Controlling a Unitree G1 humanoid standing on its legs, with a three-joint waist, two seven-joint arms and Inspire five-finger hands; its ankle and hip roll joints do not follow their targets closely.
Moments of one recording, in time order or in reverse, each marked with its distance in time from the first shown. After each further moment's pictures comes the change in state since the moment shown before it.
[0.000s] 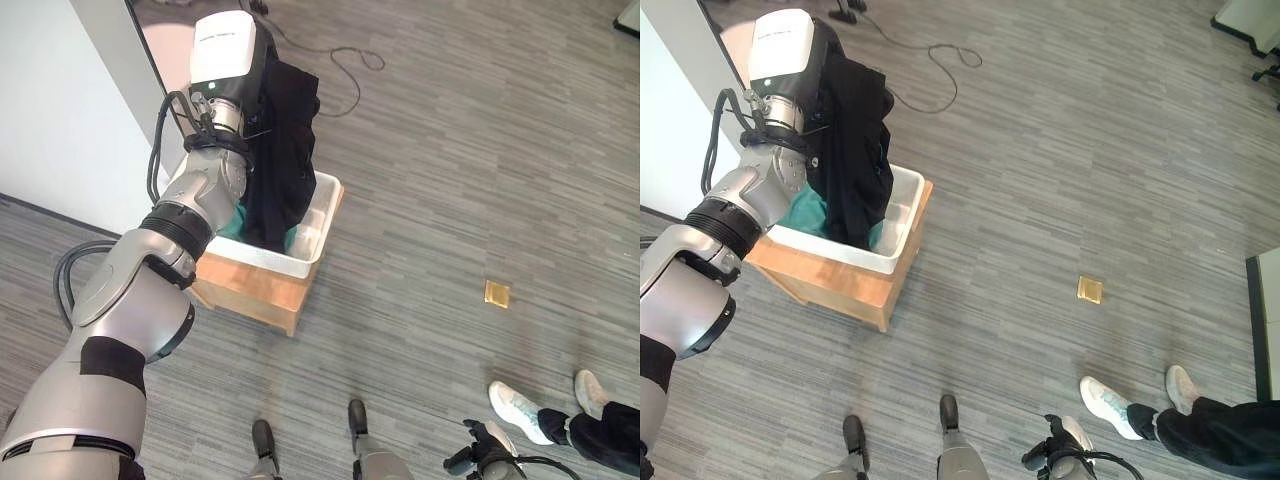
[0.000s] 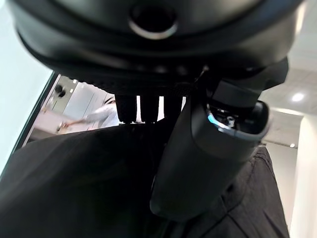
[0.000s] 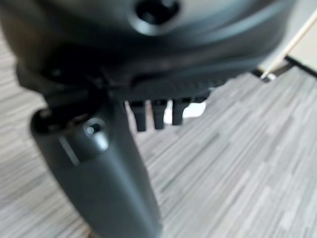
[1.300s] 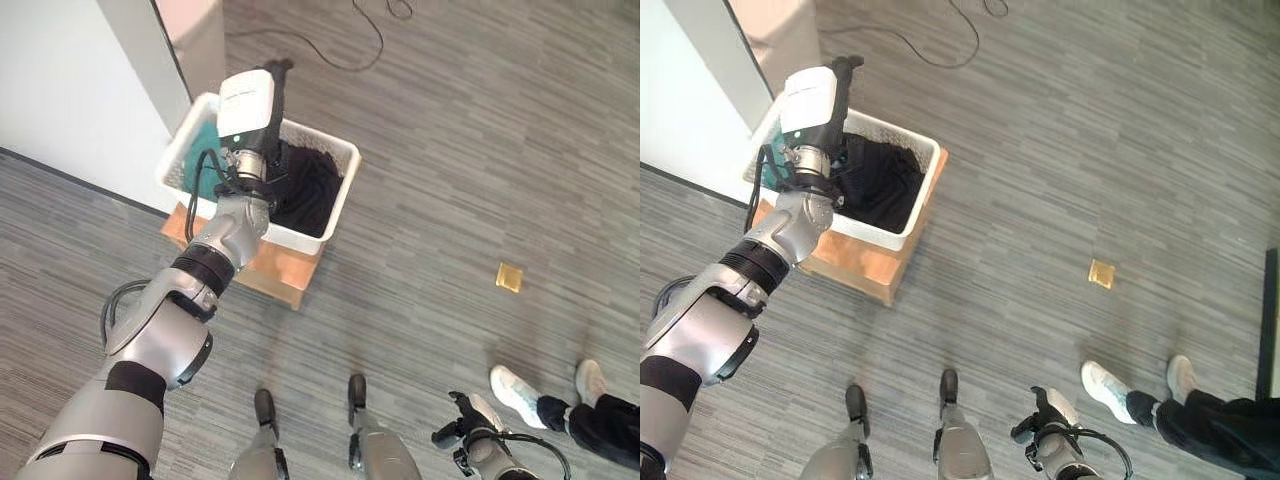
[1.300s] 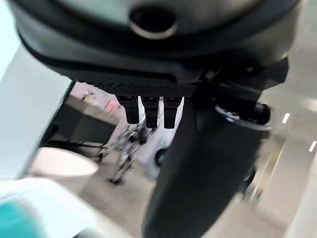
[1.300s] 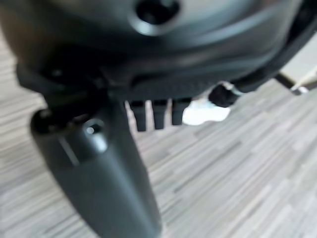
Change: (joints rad) left arm 0.215 -0.098 0.158 -0.336 0.052 0.037 0.052; right arm -0.059 0.016 0.059 0.003 -0.023 -0.024 -0.028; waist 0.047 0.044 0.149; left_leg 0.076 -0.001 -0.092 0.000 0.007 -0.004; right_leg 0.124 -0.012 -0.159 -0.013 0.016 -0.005
